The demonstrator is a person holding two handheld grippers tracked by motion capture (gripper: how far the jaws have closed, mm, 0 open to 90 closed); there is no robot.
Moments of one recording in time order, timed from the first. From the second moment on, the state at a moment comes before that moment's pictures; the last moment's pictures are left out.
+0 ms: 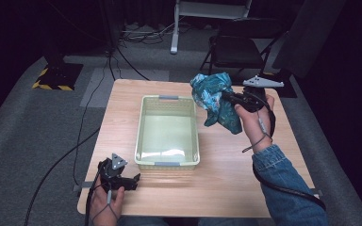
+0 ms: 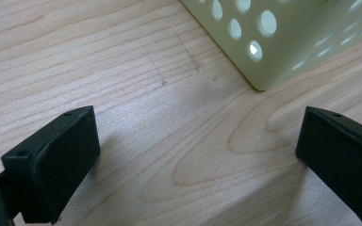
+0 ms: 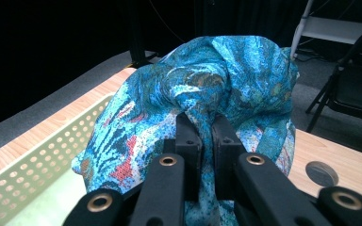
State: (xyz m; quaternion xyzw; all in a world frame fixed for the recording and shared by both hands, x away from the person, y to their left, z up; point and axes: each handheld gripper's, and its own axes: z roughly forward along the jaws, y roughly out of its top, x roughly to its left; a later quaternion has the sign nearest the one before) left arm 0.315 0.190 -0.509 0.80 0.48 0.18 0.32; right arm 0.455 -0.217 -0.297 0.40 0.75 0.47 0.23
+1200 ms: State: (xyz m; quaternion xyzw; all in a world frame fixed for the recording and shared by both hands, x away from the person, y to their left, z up) left arm 0.315 0.190 -0.509 0.80 0.48 0.18 0.32; right arm 0.459 -0.152 -0.295 0.37 0.77 0.49 0.20
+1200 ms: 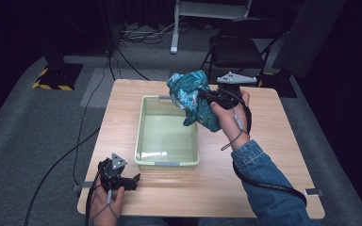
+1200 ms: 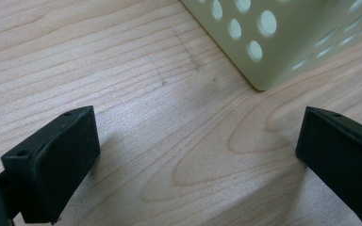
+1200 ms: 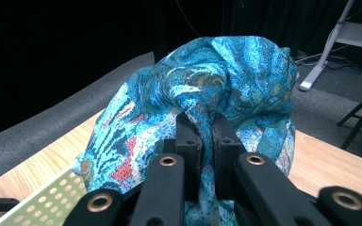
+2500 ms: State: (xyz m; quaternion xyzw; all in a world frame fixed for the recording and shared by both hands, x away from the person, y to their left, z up) left arm 0.315 0.190 -0.509 0.80 0.48 0.18 0.32; right arm 0.466 -0.102 -0.334 0.37 0.78 0.47 0.17
